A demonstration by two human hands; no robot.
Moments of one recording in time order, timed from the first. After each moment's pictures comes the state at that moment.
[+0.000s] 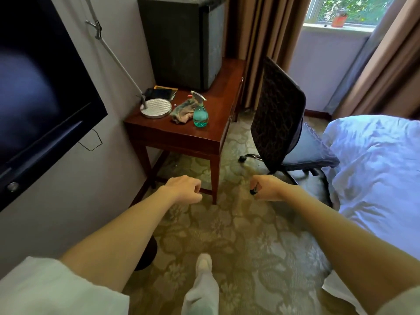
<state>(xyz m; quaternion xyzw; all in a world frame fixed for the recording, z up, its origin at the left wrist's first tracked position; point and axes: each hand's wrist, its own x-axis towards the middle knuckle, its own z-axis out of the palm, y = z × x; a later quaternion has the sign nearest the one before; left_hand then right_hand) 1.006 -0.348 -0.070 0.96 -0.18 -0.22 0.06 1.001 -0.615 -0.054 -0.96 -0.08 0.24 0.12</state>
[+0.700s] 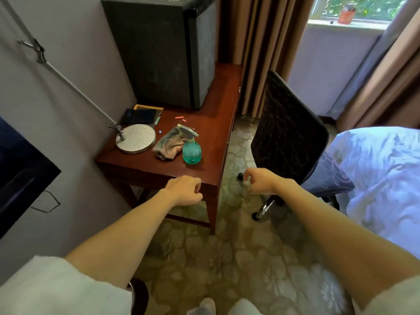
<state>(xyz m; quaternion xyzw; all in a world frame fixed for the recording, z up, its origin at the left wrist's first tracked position) 1.308 -0.362 -0.086 0.96 -0.19 -0.21 0.07 1.307 -0.623 -0.063 -0.96 -0.07 0.26 0.13</state>
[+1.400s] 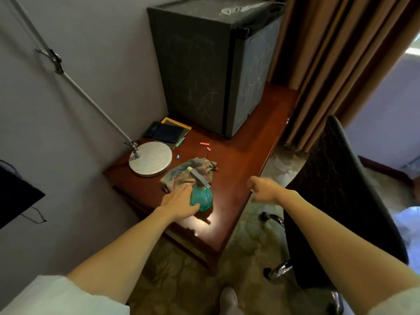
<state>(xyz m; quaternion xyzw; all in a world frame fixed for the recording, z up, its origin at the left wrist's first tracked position) 1.481 -0.359 -0.125 0.97 0.06 -0.15 0.19 1.582 -0.617 -0.086 -0.93 -0.20 0.29 0.09</state>
